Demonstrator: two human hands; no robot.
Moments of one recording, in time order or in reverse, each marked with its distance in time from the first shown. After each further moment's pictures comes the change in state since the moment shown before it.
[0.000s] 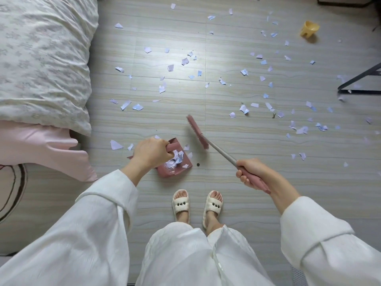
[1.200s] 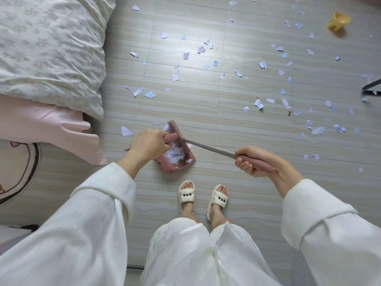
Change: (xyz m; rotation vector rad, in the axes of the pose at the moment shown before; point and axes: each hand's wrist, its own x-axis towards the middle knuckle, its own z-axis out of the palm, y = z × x) left_hand -0.019 -0.039 -0.001 -0.058 0.011 -0.163; right_hand 0.007 -0.029 0.033 -0.049 -0.257 0.152
